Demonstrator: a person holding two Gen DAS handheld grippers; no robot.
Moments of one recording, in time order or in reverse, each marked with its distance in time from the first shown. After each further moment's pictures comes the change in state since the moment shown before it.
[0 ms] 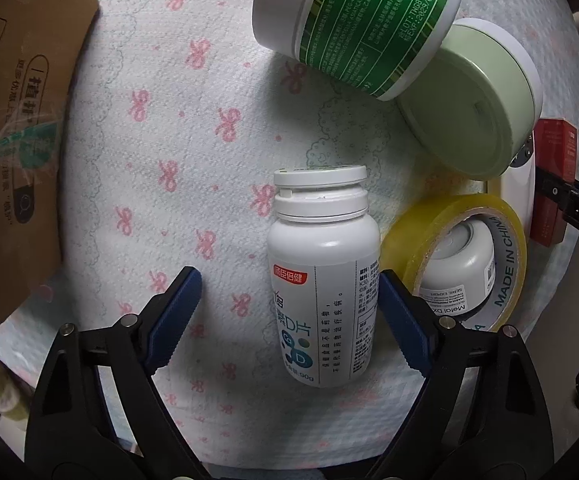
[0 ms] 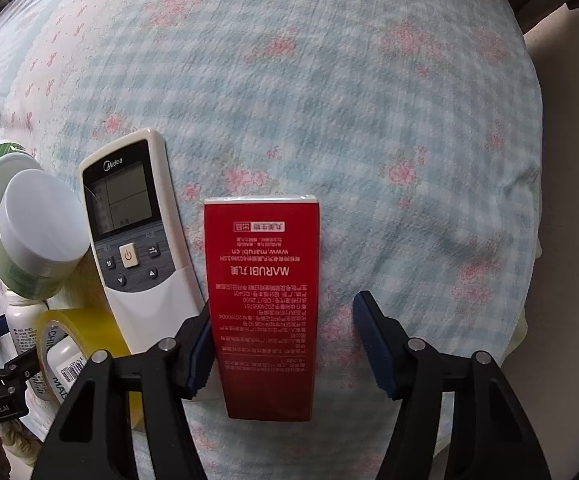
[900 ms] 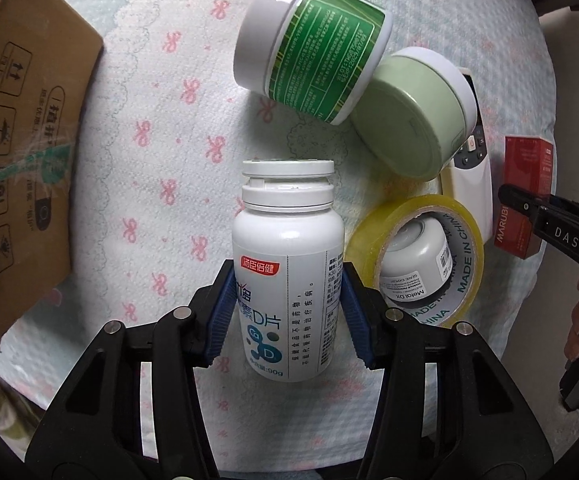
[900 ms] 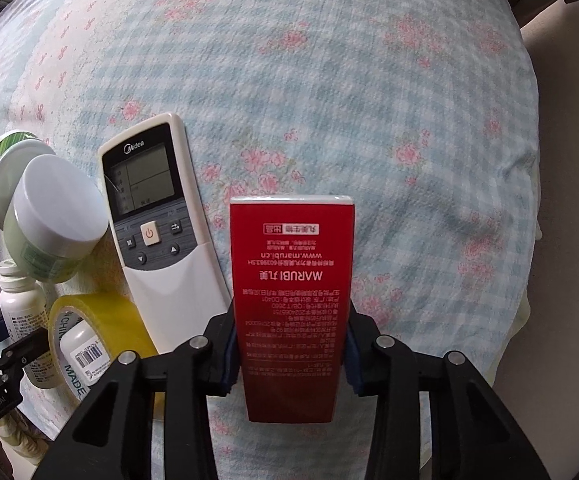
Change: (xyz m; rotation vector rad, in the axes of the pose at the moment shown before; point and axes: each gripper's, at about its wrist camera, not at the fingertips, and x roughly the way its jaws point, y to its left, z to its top) left arm -0.018 0.002 -0.071 0.065 -0.089 -0.048; right arm -0.056 0.014 -0.010 0.240 0.017 0.036
